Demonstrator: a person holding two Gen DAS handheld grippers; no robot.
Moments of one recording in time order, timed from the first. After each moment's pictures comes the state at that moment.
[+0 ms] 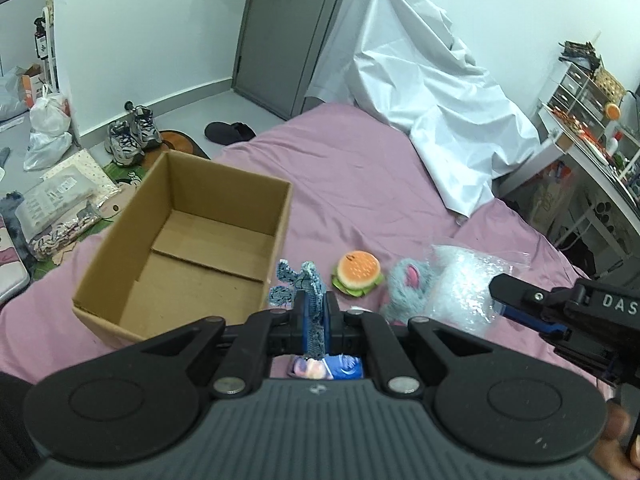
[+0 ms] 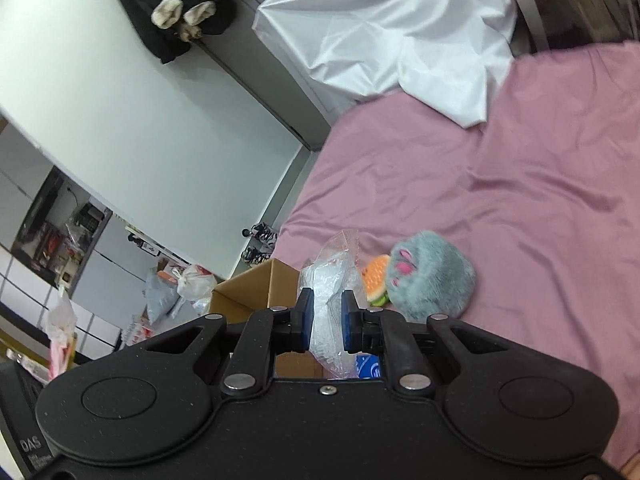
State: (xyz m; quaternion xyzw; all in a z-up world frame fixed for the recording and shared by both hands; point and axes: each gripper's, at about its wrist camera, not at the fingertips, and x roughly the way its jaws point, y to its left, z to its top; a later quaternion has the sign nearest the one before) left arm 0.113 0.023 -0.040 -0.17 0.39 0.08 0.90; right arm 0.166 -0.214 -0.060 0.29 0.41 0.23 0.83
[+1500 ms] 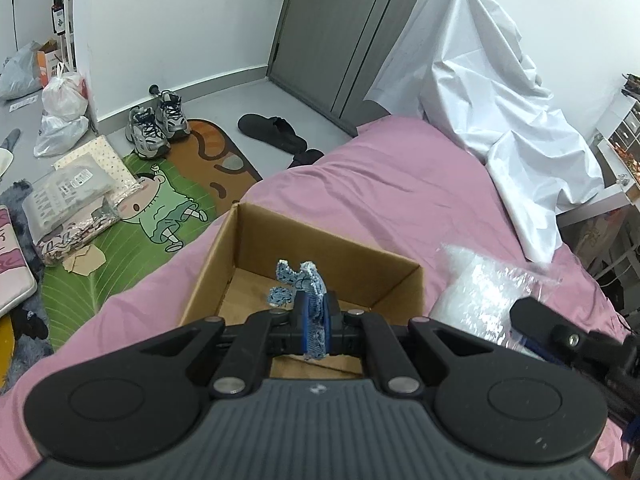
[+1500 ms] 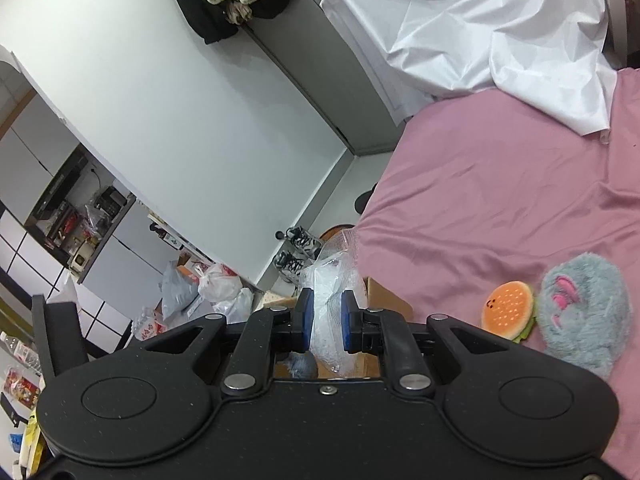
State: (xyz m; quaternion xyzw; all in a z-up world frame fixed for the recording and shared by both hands) left arm 0.194 0.145 -0.080 -0.20 0.41 0.11 0.88; right arm 0.201 -0.088 -0.067 0.28 0.38 0.27 0.84
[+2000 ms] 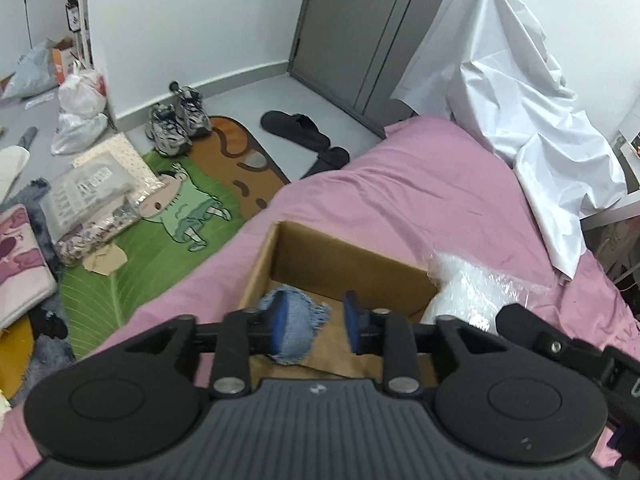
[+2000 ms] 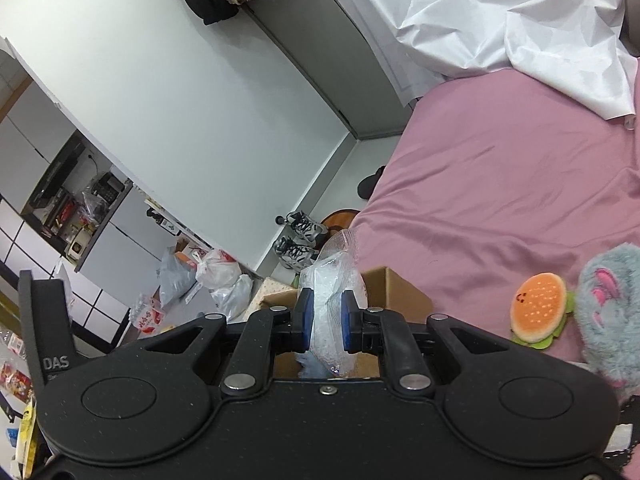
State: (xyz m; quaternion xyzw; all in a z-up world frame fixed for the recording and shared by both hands) left arm 0.196 0.168 -0.075 -0.19 0.43 0.14 0.87; right arm 0.212 -0.058 -0.076 0.27 0.40 0.28 0.83
